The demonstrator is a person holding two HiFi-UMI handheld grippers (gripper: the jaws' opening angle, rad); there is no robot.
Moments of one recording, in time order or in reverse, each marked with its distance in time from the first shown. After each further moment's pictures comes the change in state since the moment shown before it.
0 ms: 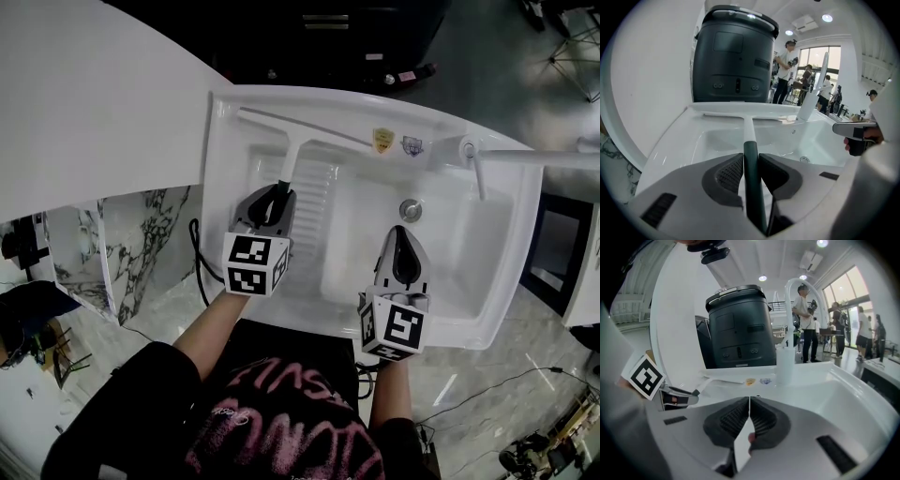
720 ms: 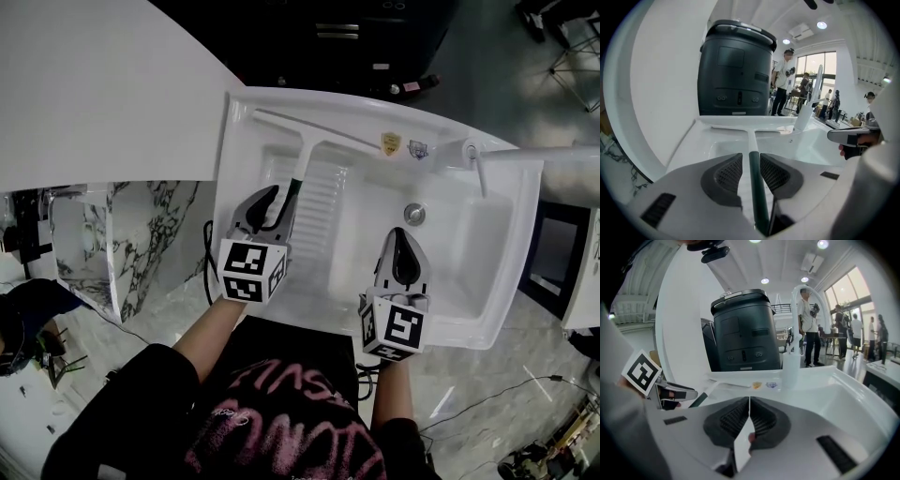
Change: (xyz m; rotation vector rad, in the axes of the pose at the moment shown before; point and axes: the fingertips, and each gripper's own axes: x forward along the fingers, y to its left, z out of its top) left arm -0.035 0.007 0.018 -0.001 -0.105 -0.005; right arm -0.012 0.019 0.008 -0.013 -0.028 0.025
